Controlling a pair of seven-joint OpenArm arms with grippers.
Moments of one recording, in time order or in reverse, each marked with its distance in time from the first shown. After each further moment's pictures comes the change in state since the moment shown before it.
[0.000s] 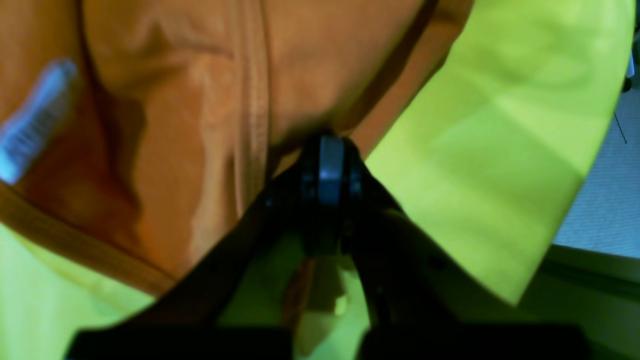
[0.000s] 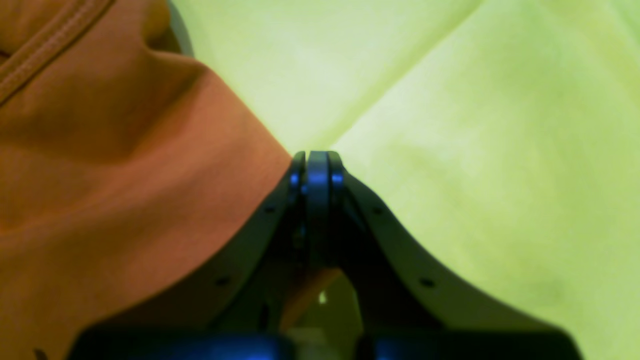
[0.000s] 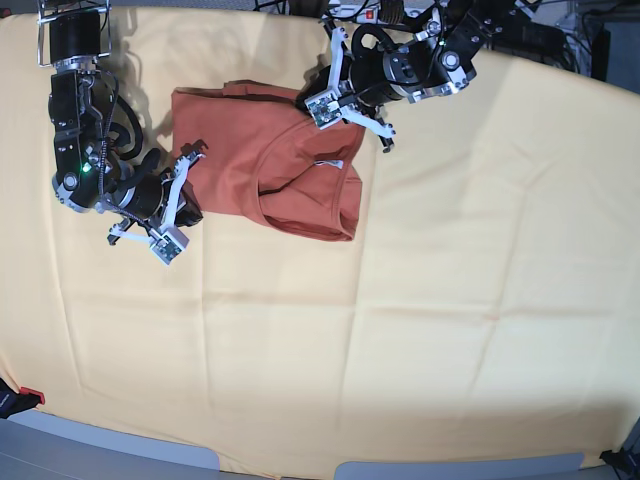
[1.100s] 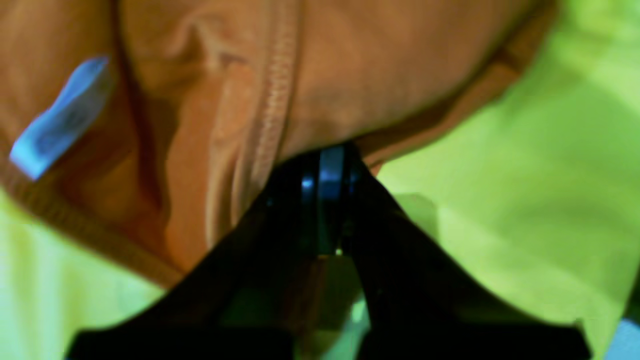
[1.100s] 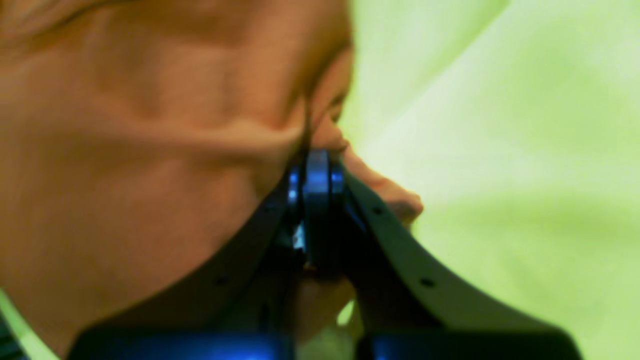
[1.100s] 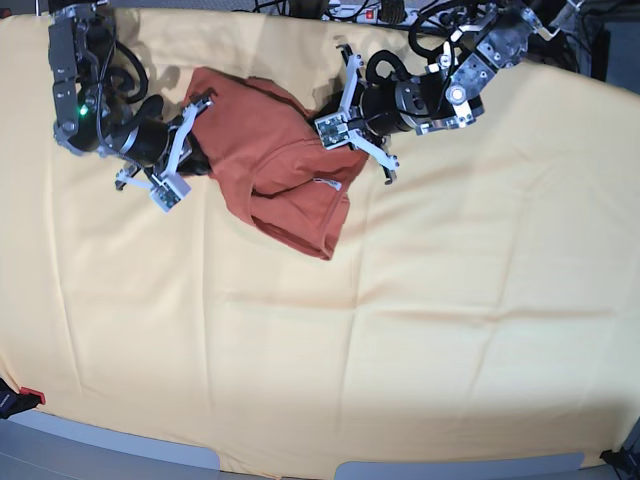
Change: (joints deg) left arm -9.8 -6.2 2.3 -5.6 1.6 -1.6 -6.4; right arm -14.8 1.3 0.5 10.2 6.1 1.1 -5.0
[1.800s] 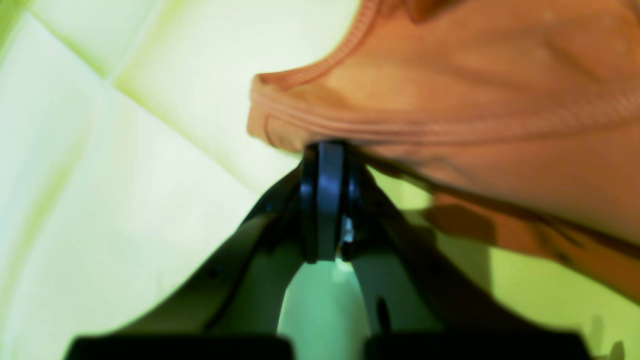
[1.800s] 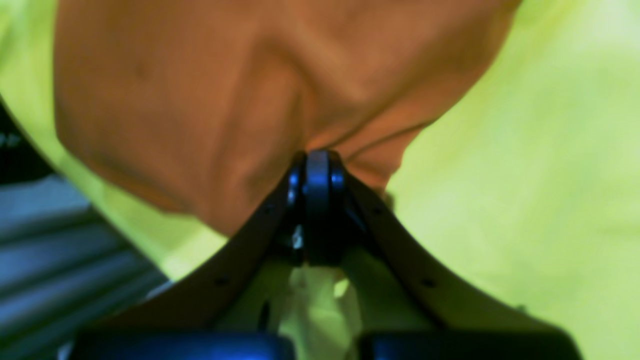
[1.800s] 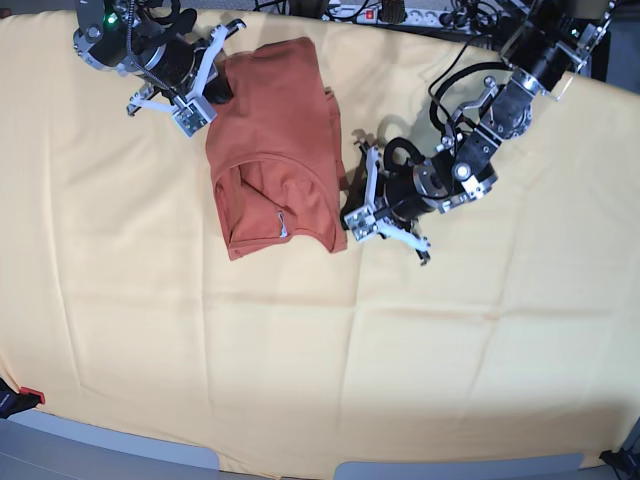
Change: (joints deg) left arm -15.3 1.7 0.0 -17.1 2.8 4.6 -10.0; right arm -17.5 -7.1 -0.2 19.9 -10.9 -13.1 0.0
